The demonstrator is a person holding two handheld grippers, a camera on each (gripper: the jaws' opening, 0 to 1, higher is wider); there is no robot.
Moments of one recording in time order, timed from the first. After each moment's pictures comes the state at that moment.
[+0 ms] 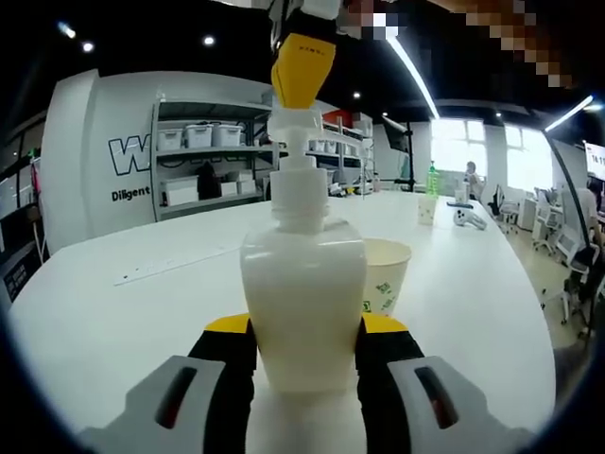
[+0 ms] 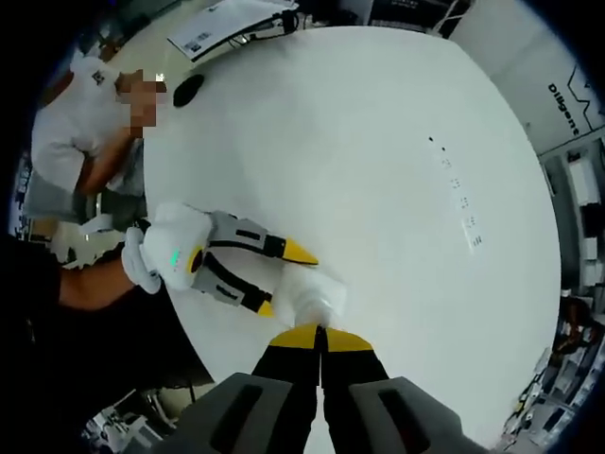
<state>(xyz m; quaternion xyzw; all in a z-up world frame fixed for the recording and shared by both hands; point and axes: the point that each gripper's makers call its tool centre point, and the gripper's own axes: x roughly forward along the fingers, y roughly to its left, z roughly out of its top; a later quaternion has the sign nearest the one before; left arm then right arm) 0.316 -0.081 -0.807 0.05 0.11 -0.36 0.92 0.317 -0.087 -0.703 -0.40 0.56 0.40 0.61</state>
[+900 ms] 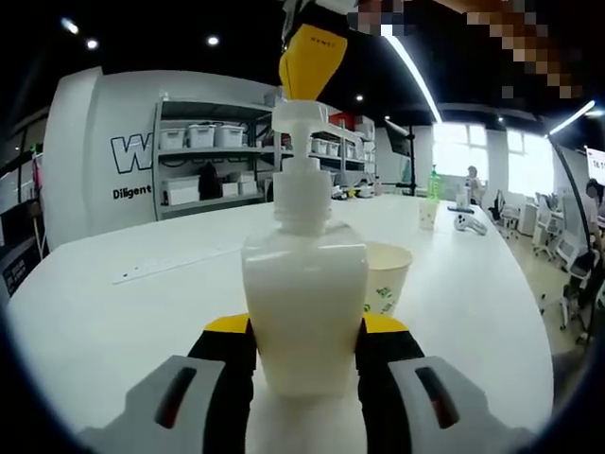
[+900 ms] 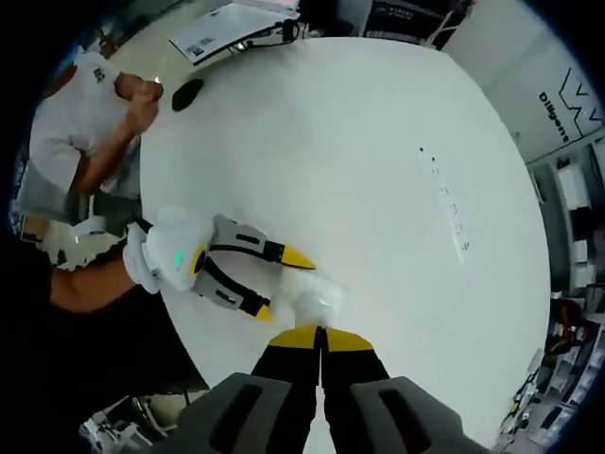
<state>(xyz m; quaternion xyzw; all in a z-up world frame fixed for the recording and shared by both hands) 0.316 -0.081 -0.805 0.04 0.11 -0.36 0.92 0.338 -0.086 -0.697 -0.39 0.54 0.39 0.63</state>
